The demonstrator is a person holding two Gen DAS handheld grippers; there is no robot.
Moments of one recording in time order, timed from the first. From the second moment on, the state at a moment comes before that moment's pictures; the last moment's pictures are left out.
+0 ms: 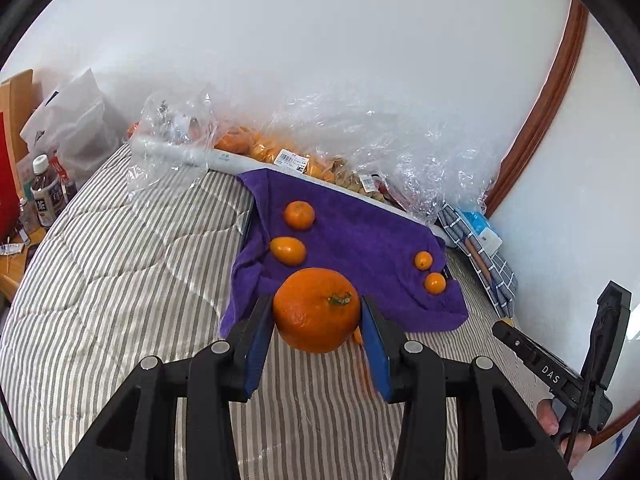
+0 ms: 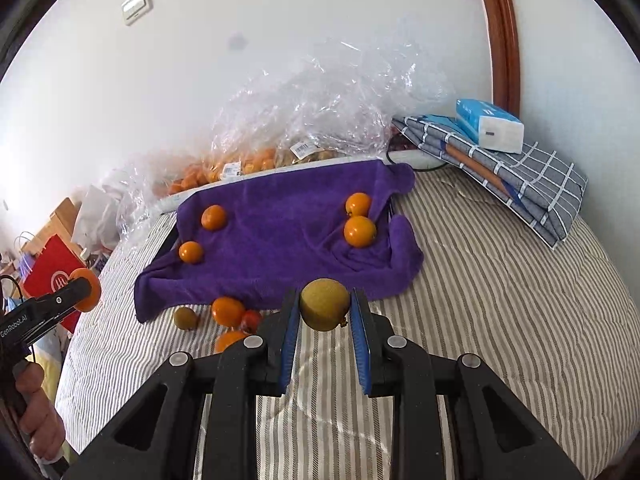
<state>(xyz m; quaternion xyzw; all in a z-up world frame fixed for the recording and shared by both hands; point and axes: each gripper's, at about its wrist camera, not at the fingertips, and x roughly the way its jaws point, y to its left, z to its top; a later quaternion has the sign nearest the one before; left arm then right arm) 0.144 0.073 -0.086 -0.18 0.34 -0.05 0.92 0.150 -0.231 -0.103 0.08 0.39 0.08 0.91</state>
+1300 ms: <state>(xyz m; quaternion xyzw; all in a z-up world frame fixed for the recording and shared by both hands) 0.265 0.048 -0.155 -0.16 0.42 -0.06 0.89 0.262 -0.218 -0.174 0.05 0.45 0.07 0.89</state>
